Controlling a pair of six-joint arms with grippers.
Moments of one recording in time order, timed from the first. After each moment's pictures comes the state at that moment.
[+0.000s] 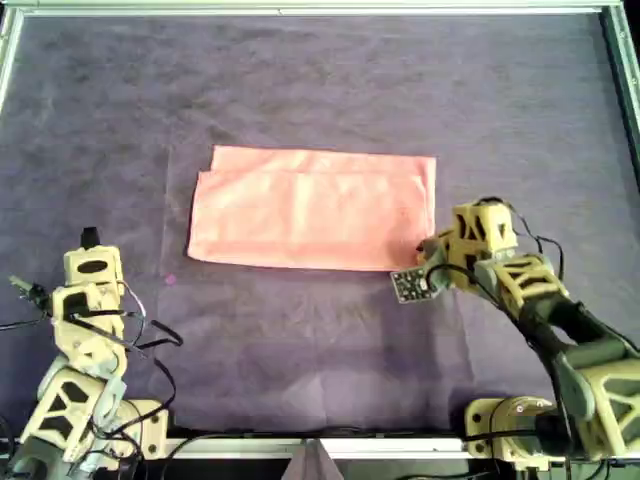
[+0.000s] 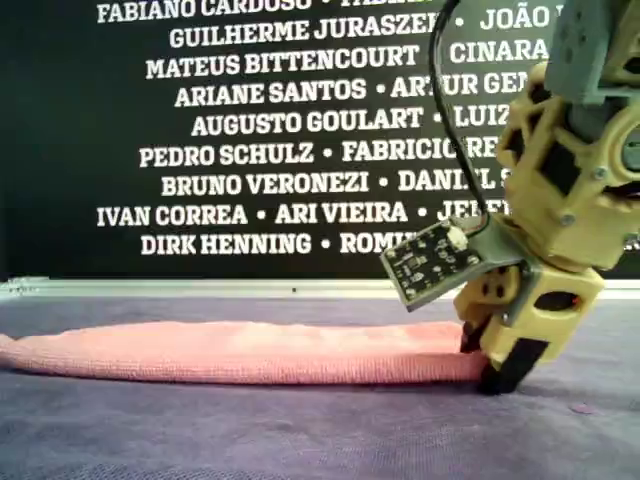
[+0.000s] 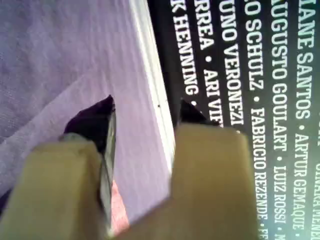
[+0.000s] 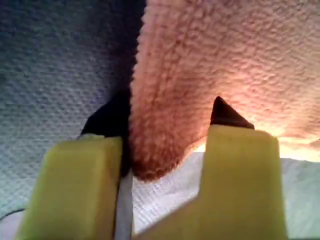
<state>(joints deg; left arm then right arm) -19.2 175.8 174.6 4.8 -34.1 12.1 15.5 87.8 122.2 27.7 -9.0 -3.9</state>
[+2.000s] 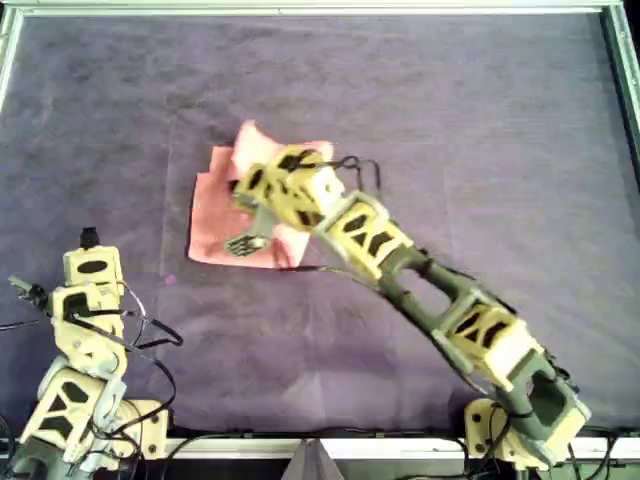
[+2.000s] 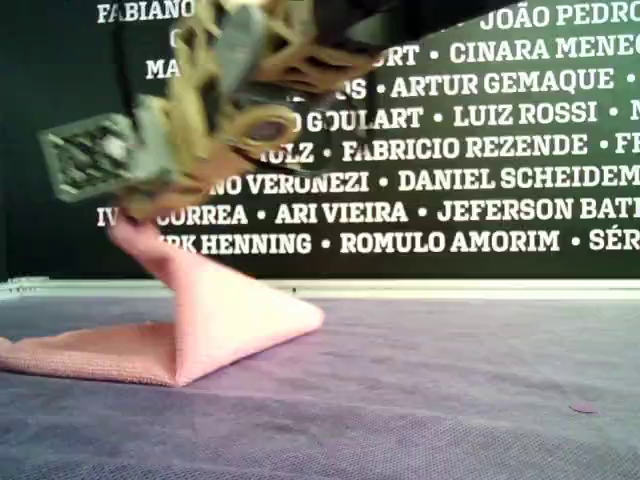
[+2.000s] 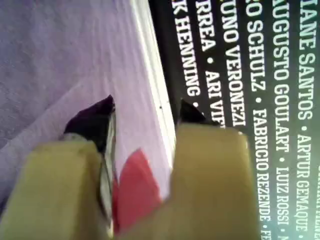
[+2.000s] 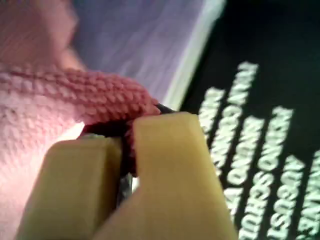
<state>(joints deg) -19.2 175.8 174.6 5.0 -34.5 12.6 51.0 35.4 30.1 26.6 -8.3 -4.3</state>
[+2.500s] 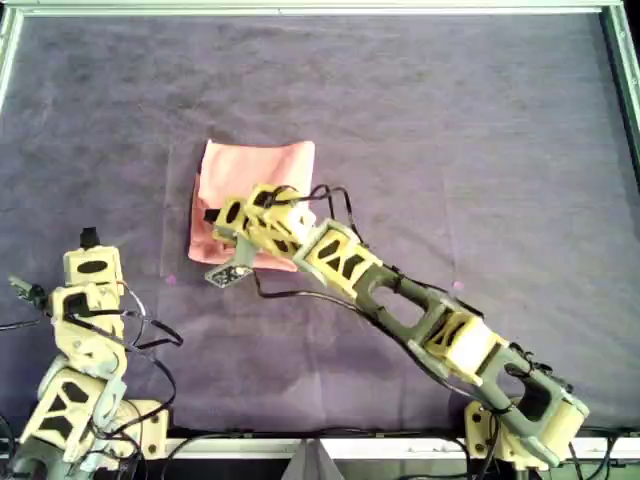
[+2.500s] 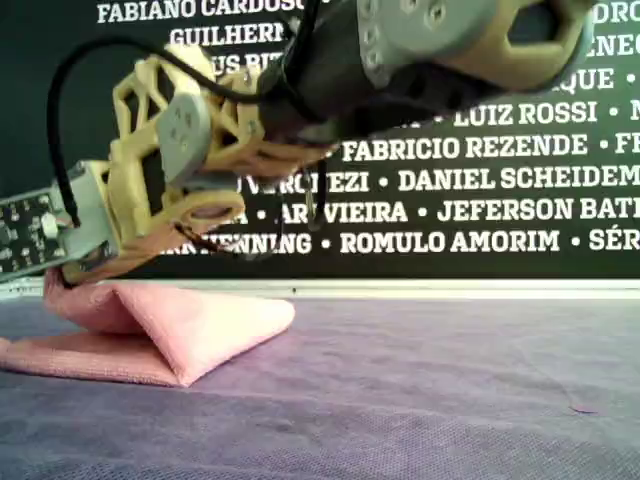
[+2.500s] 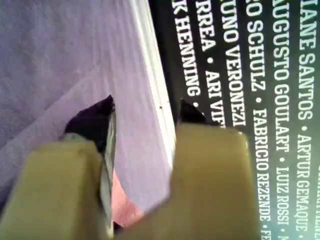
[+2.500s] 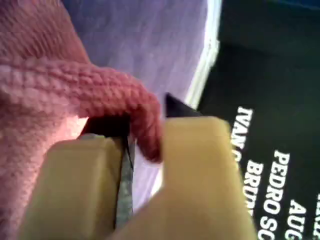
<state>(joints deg) -19.2 175.8 174.6 5.0 -34.5 12.6 54.8 20.0 18.9 20.5 -8.3 -4.3</state>
